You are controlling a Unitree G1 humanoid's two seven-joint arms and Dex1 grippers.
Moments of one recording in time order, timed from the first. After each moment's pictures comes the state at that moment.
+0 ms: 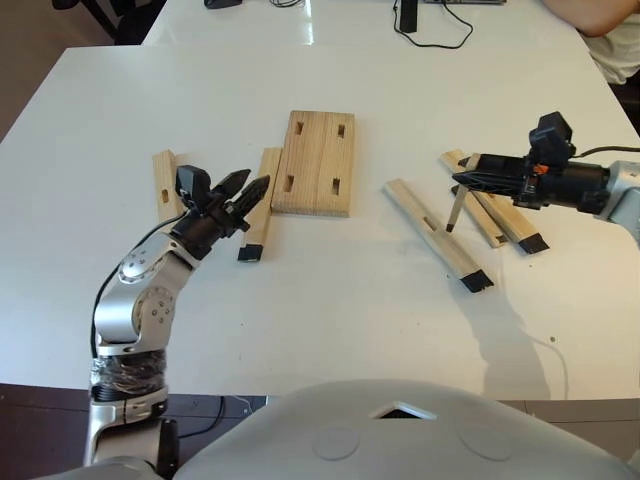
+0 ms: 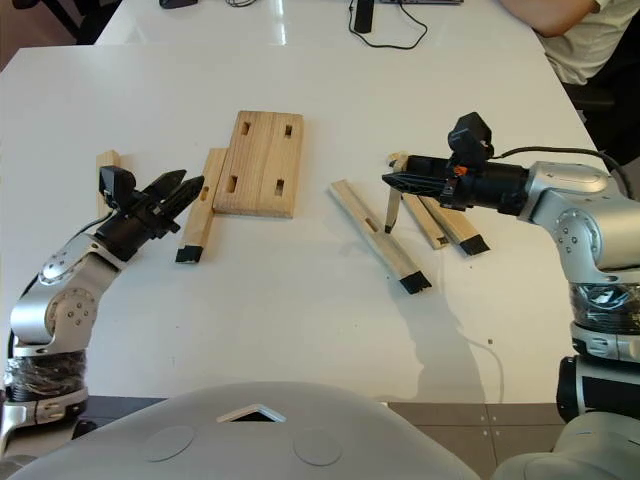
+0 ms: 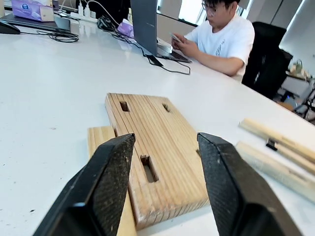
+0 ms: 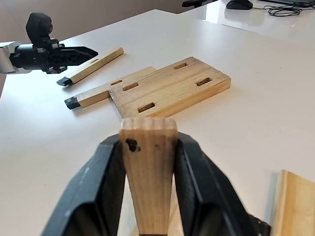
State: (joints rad) left arm 0.07 0.35 0.20 -0.30 -0.68 0.45 -0.44; right arm -0.28 -0.94 -0.06 -0.11 0.65 0.66 1.13
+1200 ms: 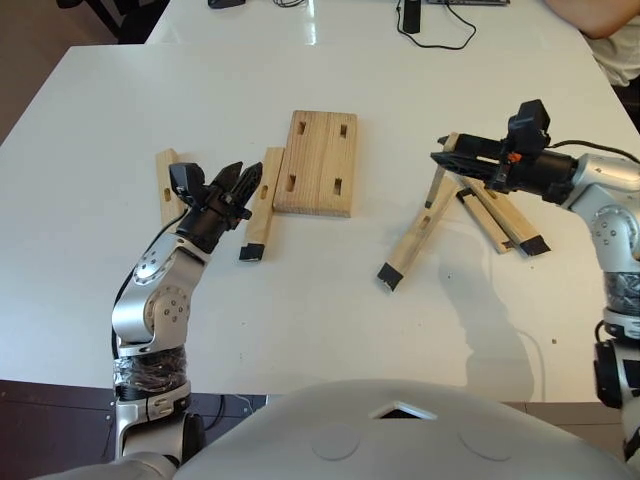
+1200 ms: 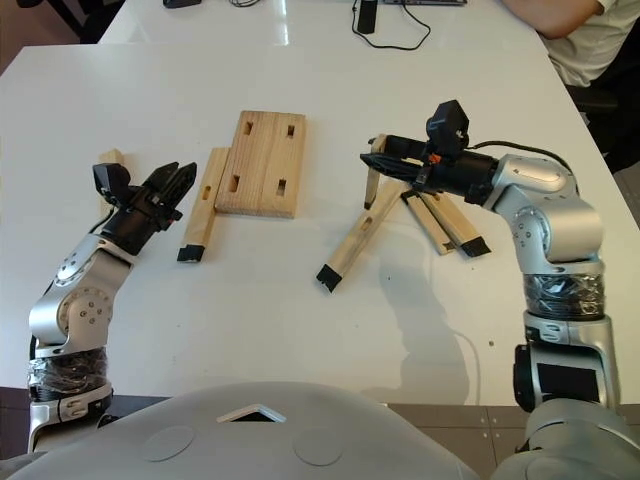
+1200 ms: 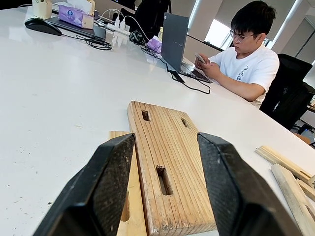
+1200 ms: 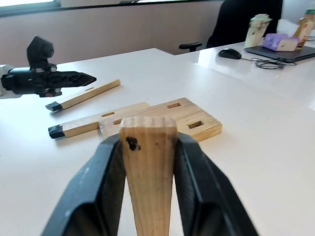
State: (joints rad) left arm 0.02 0.30 0.23 -0.25 -0.67 0.46 -0.38; right arm -0.32 -0.62 -0.04 -0.05 0.54 0.45 0.97
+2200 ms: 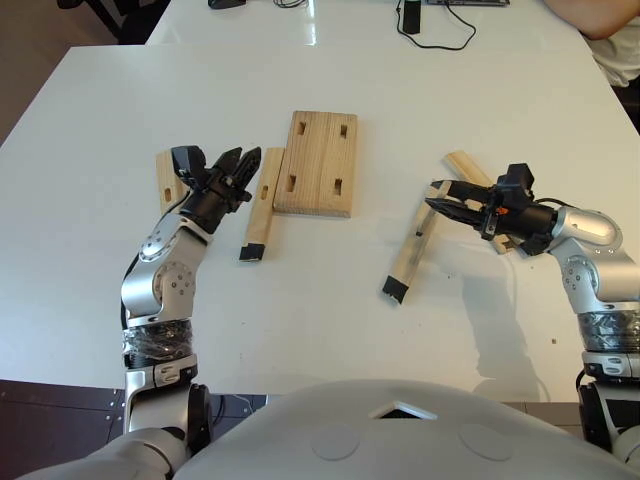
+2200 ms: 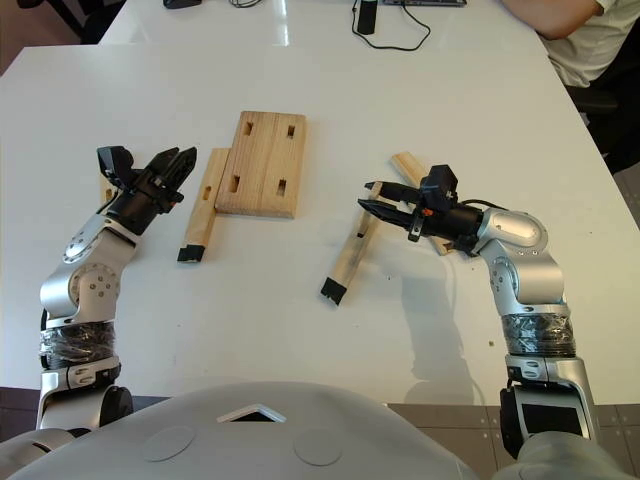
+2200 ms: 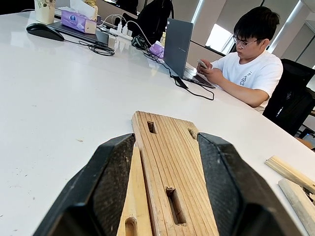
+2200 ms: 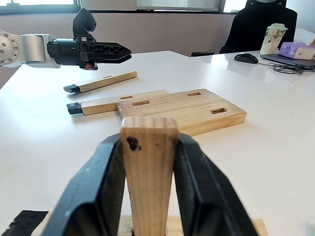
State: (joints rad) left arm -0.09 0.29 0.23 -0.10 -0.63 0.42 -0.41; right arm -0.11 -0.61 -0.02 0.09 0.48 0.06 1.15
